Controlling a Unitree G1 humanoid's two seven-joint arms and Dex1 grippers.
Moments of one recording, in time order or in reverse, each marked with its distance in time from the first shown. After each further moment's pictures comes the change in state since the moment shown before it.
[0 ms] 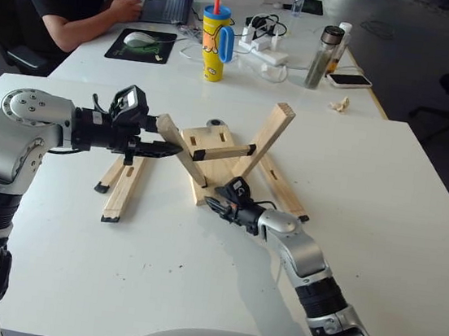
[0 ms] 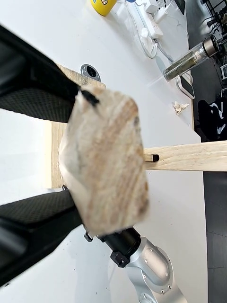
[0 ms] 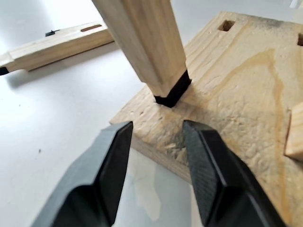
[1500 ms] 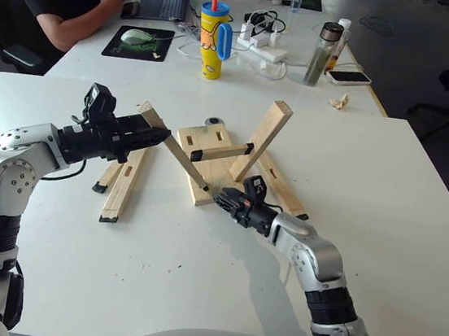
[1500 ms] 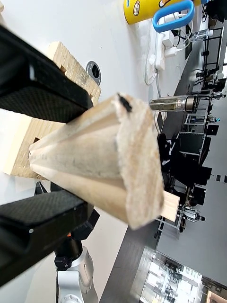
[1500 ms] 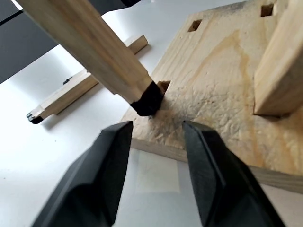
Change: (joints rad) left arm 0.167 -0.112 0.233 0.047 -0.281 0.078 0.188; right arm 0.059 0.040 -0.169 -0.098 0.238 0.141 -0.033
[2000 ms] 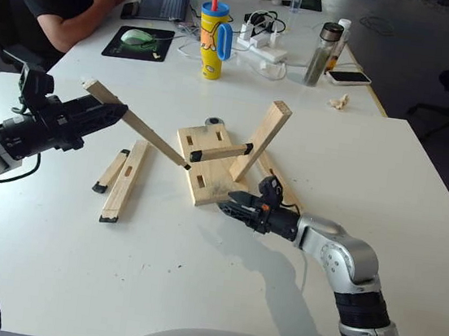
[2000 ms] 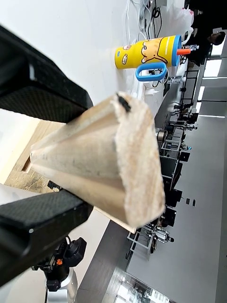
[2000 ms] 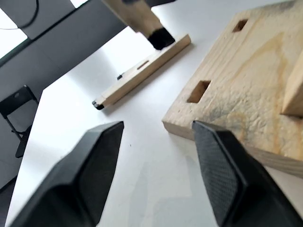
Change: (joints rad) left arm 0.119 0.052 0.238 -0.074 -0.166 0.073 0.104; right arm -0.001 -0.144 -0.093 -0.130 0.194 0.150 0.184
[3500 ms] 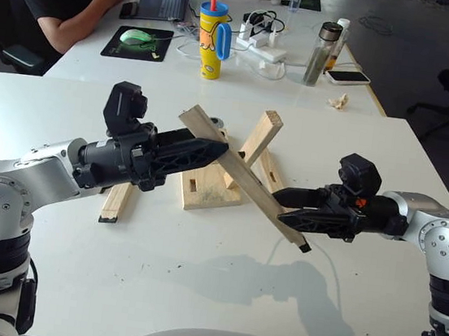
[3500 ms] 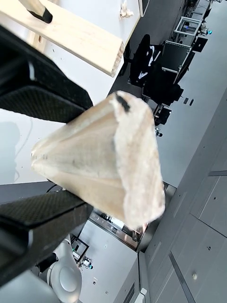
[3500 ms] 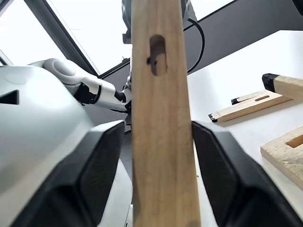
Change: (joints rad) left arm -0.051 -0.115 -0.195 -0.311 -0.669 0.176 0.341; right arm -0.121 -0.495 -0.197 -0.076 0.501 0.204 0.641
